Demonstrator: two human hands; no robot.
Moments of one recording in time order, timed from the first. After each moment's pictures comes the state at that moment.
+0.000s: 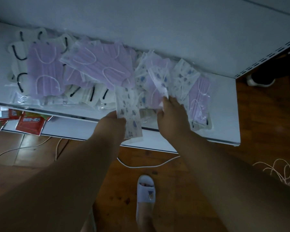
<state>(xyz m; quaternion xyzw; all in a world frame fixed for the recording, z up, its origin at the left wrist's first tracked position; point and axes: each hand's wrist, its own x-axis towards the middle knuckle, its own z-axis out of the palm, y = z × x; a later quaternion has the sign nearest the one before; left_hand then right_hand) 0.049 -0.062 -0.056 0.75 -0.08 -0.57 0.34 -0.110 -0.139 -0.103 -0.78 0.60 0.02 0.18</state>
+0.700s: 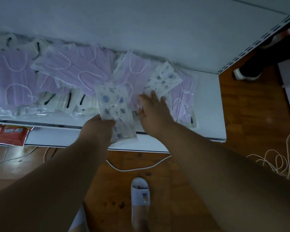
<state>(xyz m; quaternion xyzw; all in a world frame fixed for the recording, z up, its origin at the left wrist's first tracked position) 0.026 -0.075 -0.061 0.74 -0.04 -0.56 0.38 -0.118 -0.162 -0.097 -0.82 0.51 0.06 0.24</state>
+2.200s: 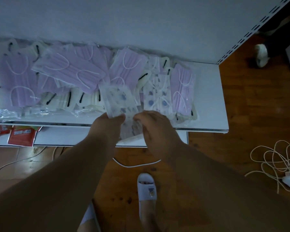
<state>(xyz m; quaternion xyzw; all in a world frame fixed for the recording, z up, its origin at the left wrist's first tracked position) 0.004 -0.074 -0.051 0.74 -0.06 -0.57 0.35 -0.153 -0.098 -0.094 -0.85 0.43 -0.12 0.26</state>
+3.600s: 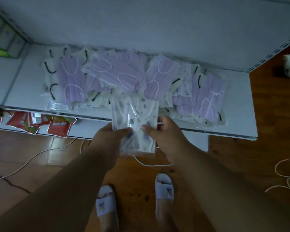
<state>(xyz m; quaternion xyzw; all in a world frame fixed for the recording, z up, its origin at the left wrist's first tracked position) 0.080 -0.004 -0.038 0.70 -0.02 -0.58 0.42 -0.069 -0.064 -0.057 -0.46 0.61 -0.13 0.63</state>
